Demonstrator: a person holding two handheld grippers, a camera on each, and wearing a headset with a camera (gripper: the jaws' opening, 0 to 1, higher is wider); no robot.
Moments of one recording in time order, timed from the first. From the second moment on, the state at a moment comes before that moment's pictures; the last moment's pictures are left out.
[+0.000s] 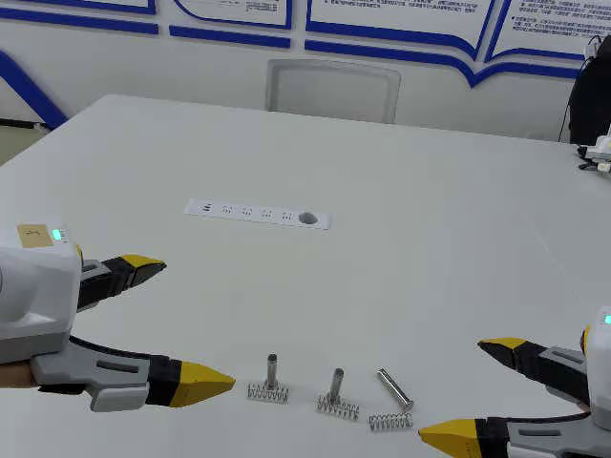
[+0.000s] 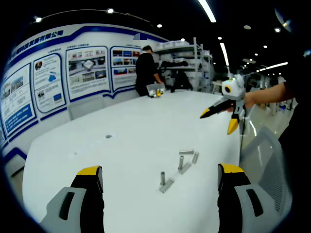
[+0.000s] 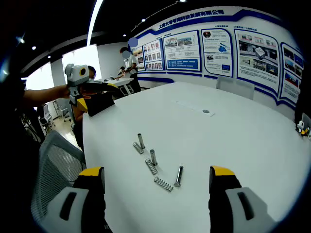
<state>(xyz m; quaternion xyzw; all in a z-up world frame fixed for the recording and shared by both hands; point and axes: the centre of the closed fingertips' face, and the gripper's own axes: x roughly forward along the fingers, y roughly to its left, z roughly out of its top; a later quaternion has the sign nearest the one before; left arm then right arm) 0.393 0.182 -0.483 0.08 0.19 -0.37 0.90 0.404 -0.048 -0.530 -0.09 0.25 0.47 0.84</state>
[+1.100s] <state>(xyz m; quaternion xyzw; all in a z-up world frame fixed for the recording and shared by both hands) 0.386 0.185 -0.498 0.09 0.20 -0.37 0.90 0.393 -0.038 -0.537 -0.11 0.26 0.49 0.82</state>
